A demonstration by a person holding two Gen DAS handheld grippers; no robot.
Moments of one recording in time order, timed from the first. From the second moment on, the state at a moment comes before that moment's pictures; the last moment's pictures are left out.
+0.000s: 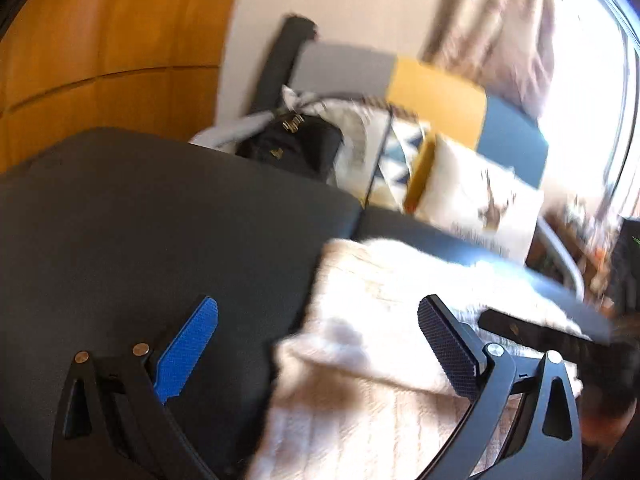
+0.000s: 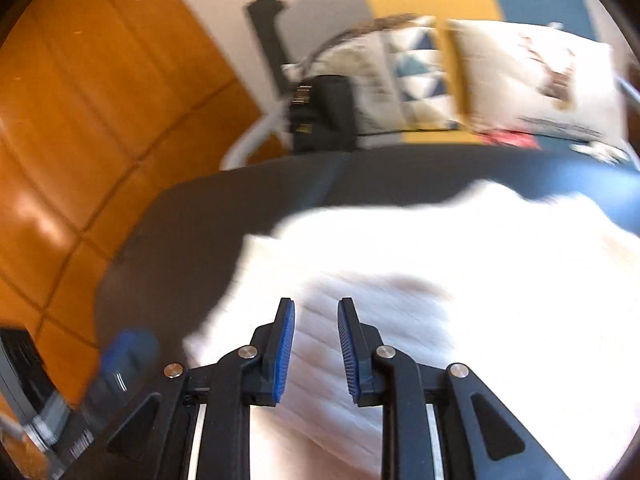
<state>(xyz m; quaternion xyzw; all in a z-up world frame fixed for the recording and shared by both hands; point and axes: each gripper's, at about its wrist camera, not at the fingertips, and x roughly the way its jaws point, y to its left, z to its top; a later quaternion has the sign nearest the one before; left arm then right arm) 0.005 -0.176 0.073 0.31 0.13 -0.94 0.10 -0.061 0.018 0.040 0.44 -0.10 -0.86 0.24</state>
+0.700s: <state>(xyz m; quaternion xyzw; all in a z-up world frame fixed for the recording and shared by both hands) -0.065 -0.155 0.018 0.42 0.04 -0.89 0.13 -0.045 0.122 0.020 0.46 -0.07 -0.88 0.07</state>
